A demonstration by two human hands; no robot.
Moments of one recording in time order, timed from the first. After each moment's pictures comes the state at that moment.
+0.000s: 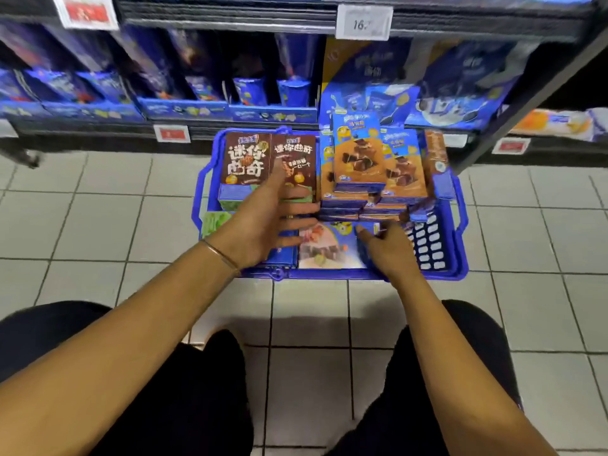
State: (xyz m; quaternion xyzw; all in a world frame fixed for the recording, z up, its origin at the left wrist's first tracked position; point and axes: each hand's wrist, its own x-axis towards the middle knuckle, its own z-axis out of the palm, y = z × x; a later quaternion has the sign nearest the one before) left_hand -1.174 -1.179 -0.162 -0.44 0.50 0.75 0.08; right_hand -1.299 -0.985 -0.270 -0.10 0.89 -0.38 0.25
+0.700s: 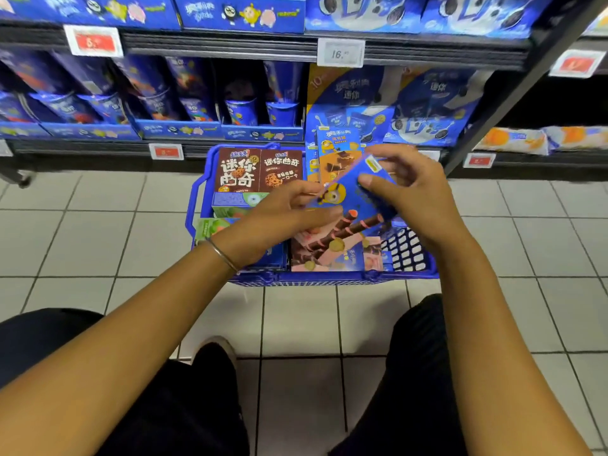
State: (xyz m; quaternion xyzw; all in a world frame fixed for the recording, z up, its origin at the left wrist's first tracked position) left_hand -1.167 -1.152 -0.143 -0.23 0.68 0.69 0.03; right_hand -1.308 -0.981 -0.115 -0.28 0.76 -0.56 0.18
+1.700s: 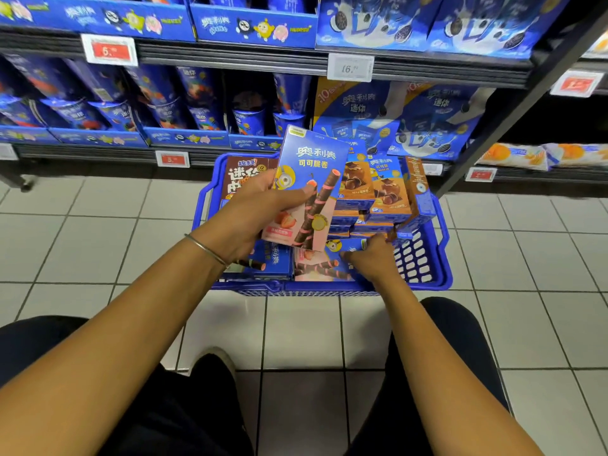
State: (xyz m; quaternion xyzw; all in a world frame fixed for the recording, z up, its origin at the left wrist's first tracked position) left_hand -1.158 -1.187 -0.140 -0.28 0.59 0.76 -0.04; right_hand -1.299 -1.001 -0.273 -0.07 0.91 -0.30 0.28
